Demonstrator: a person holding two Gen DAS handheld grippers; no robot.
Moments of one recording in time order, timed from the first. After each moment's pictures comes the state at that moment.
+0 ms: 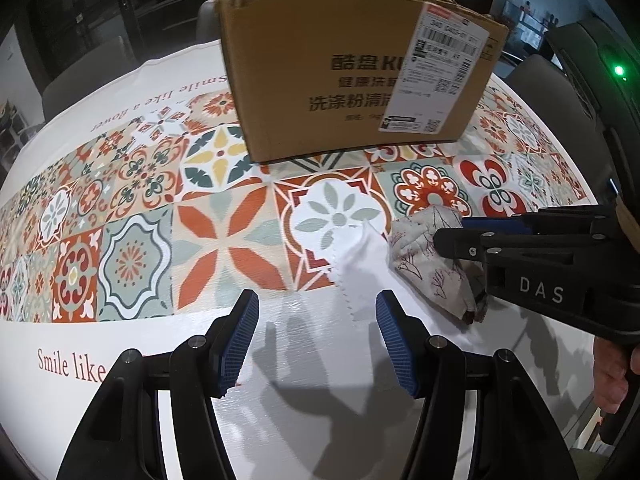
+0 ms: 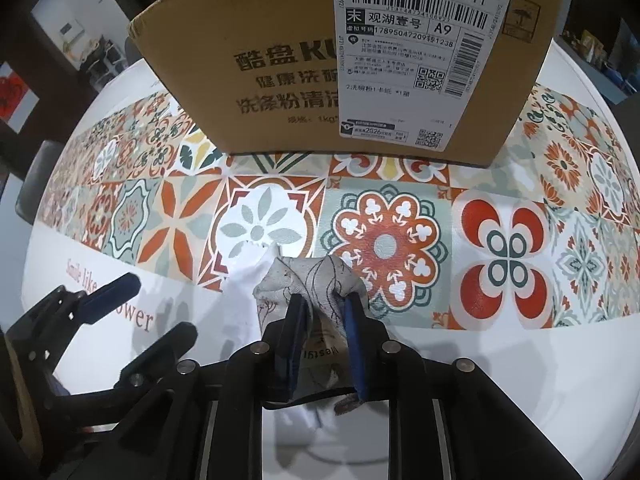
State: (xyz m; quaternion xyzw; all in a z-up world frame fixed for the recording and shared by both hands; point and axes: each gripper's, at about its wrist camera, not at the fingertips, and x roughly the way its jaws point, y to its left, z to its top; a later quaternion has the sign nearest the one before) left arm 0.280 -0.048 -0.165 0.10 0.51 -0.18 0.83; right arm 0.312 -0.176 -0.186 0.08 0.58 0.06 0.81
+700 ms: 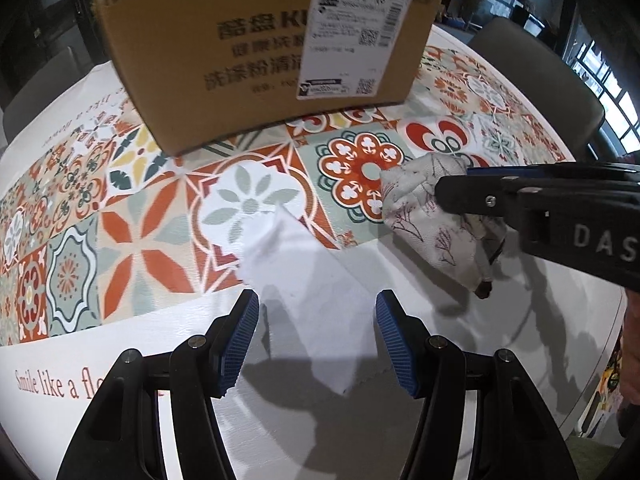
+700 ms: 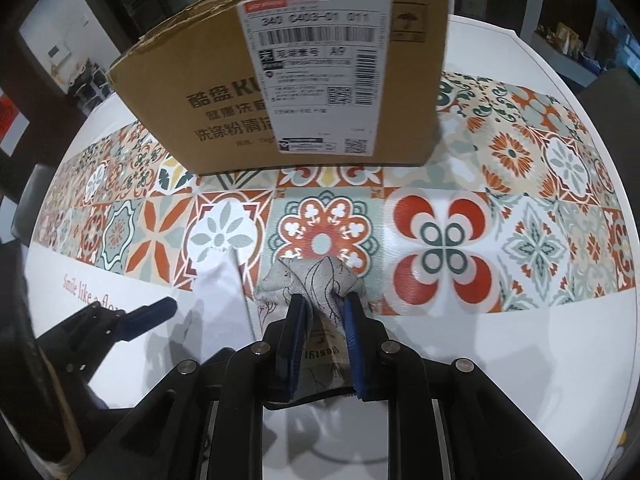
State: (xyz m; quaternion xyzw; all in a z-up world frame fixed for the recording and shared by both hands) left arm 0.272 -0.101 -0.190 0.12 0.53 -0.23 0.80; right arm 0.291 -0.215 -0.170 0.09 0.55 0.03 0.83
